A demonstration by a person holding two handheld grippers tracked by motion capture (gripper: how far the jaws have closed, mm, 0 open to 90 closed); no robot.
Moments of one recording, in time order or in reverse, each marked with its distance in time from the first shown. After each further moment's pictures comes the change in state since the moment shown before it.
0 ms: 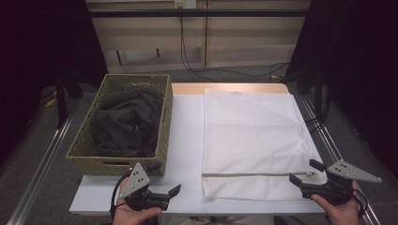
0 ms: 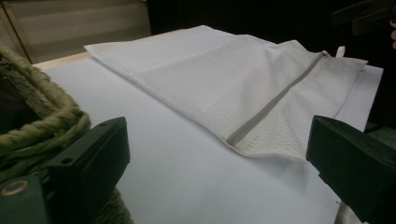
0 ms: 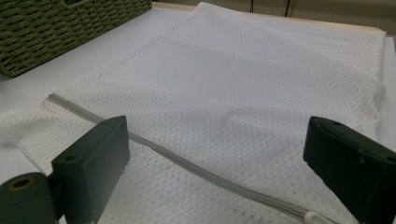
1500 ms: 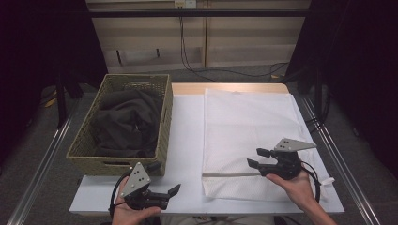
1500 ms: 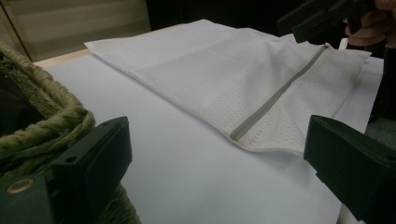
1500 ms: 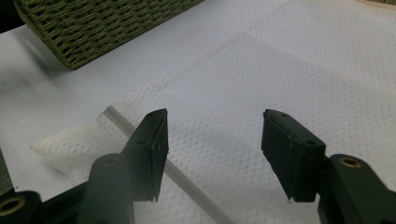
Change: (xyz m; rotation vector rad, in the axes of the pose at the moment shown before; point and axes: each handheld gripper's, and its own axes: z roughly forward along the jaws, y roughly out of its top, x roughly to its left) left arm 0.002 0.000 0.001 0.029 -0.012 0.008; right arm 0.052 0.047 0.095 0.133 0.248 -0.102
